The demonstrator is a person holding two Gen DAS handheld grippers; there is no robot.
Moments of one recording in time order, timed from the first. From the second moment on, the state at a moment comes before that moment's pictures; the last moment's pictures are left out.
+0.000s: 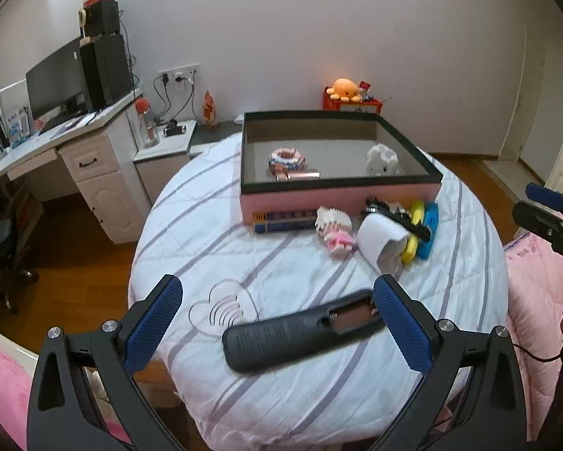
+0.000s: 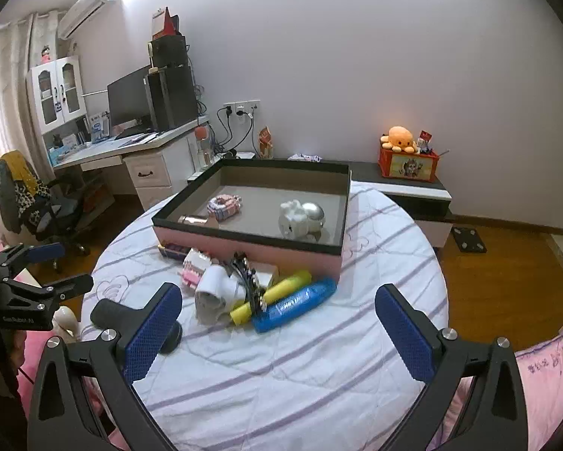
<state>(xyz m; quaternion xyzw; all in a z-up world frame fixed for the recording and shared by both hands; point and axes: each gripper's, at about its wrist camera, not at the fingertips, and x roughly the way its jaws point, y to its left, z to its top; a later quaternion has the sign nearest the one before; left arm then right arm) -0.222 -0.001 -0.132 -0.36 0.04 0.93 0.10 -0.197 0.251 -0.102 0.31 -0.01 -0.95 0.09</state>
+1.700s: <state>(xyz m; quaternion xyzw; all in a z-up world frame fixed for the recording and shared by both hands) -0.295 0.099 -0.191 -0.41 0.14 0.89 0.16 -0.254 0.294 -0.193 0.43 -0.04 -0.90 0.09</state>
